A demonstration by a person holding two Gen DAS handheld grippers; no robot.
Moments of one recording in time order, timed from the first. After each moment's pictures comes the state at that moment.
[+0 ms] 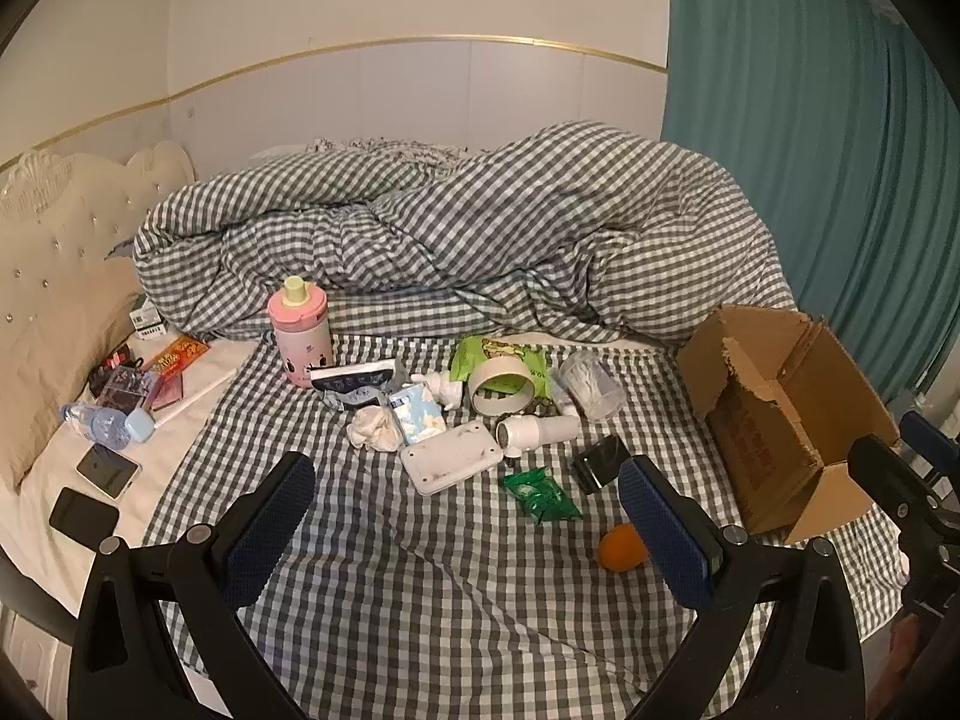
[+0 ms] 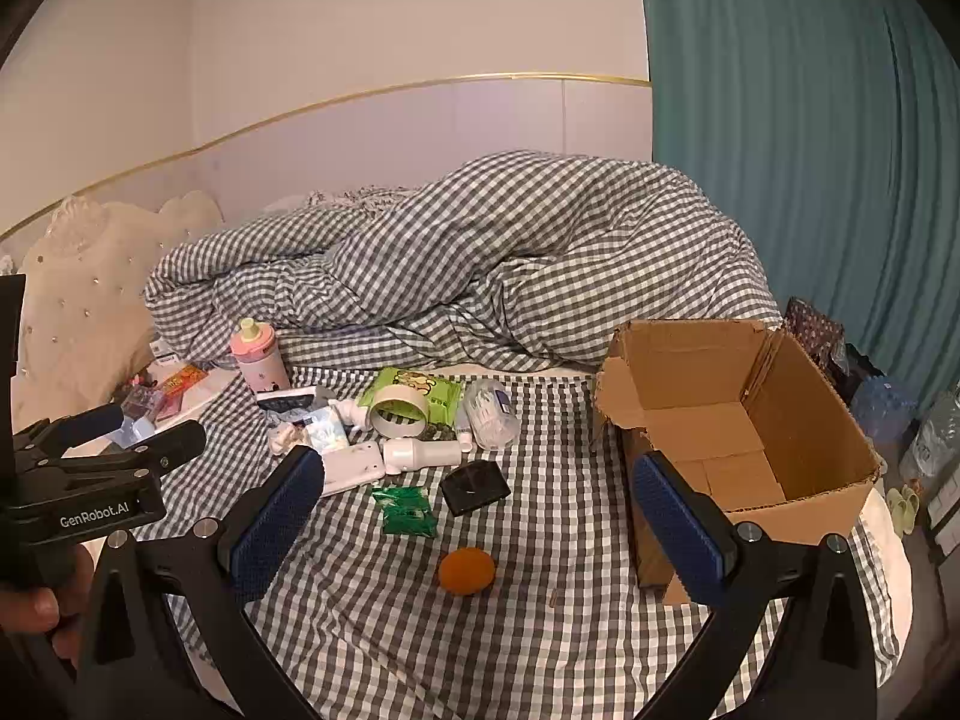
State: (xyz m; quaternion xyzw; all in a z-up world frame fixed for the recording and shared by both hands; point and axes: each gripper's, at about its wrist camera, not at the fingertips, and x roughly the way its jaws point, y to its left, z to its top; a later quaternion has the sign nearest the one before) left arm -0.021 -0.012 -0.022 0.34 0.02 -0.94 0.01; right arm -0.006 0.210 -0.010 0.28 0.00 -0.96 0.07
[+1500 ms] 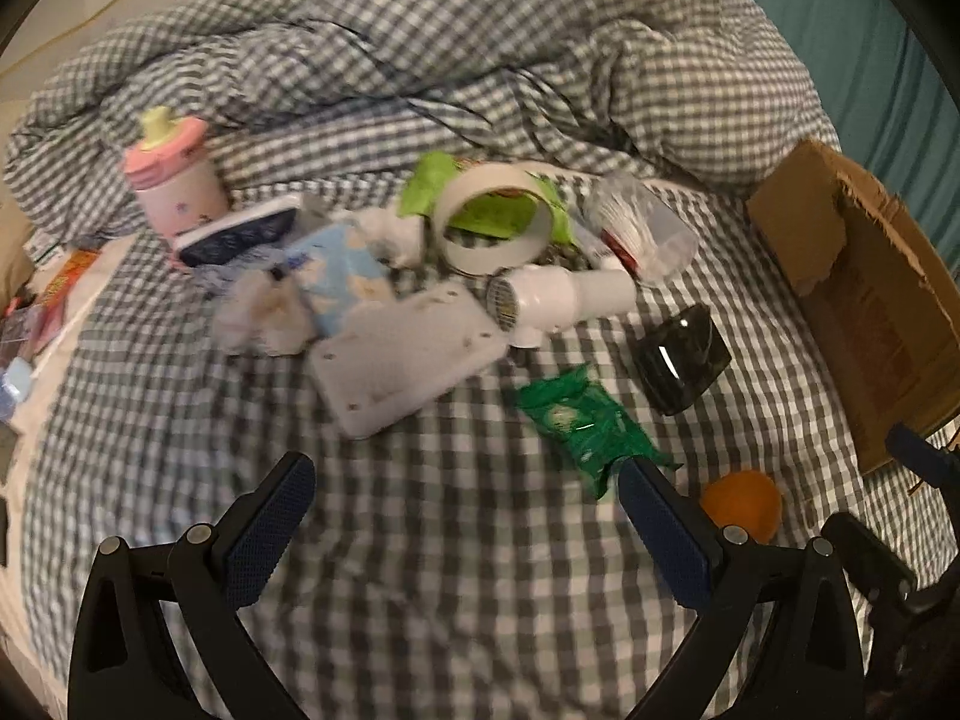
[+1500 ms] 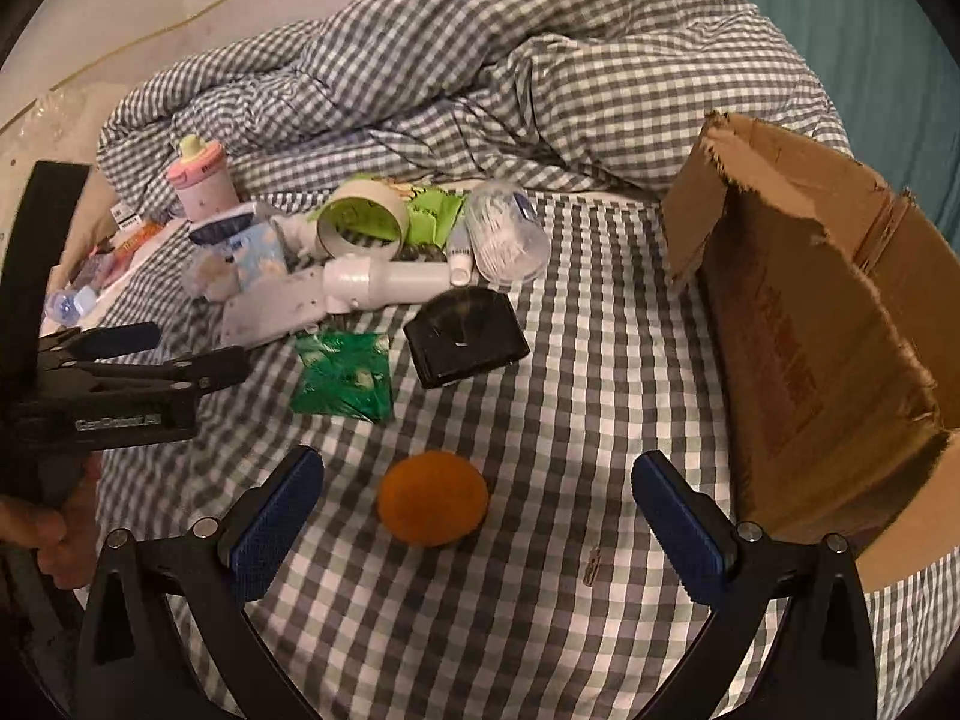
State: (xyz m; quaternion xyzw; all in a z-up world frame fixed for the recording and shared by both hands) left arm -0.147 0.009 -0.201 0.48 0.00 -0.88 -0.04; right arm -0.105 0.209 -0.177 0.43 0.03 -0.90 0.10
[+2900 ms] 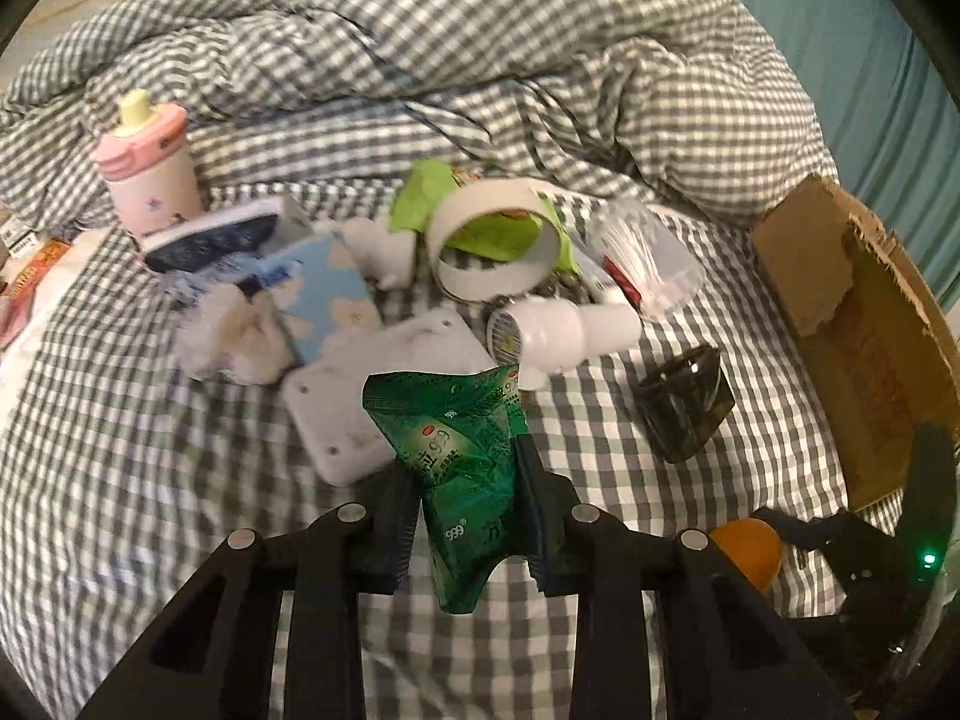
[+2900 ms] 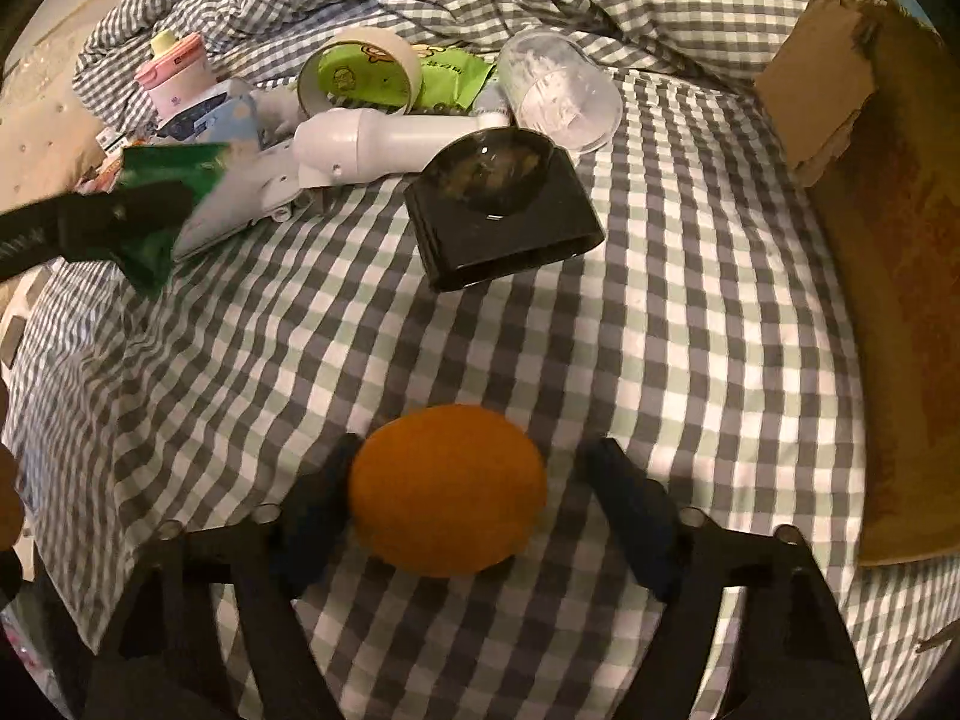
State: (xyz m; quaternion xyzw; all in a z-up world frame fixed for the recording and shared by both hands) left arm -0.163 -0.013 -0.203 0.46 0.04 -0.88 -0.05; right arm -0.144 0.189 -0.254 0.52 0.05 -0.84 0.12
